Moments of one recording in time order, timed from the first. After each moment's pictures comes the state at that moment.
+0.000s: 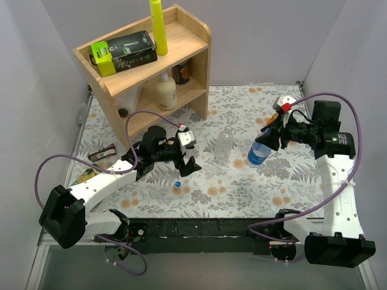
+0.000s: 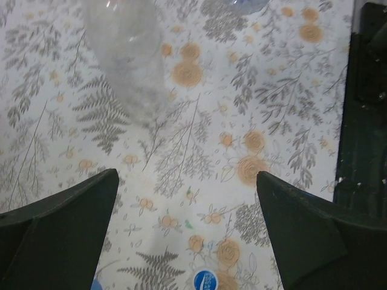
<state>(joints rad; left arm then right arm) -0.63 1.24 0.76 0.03 0.59 0.23 -0.06 1.05 1.22 -0.92 -0.98 -0.64</state>
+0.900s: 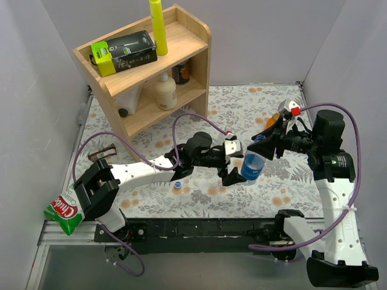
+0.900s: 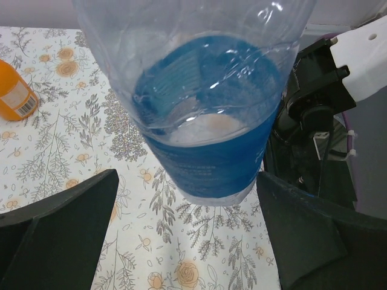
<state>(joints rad) -1.03 1.59 1.05 0.33 0.54 0.08 0.03 0.86 1.16 -0.72 -1.14 -0.18</state>
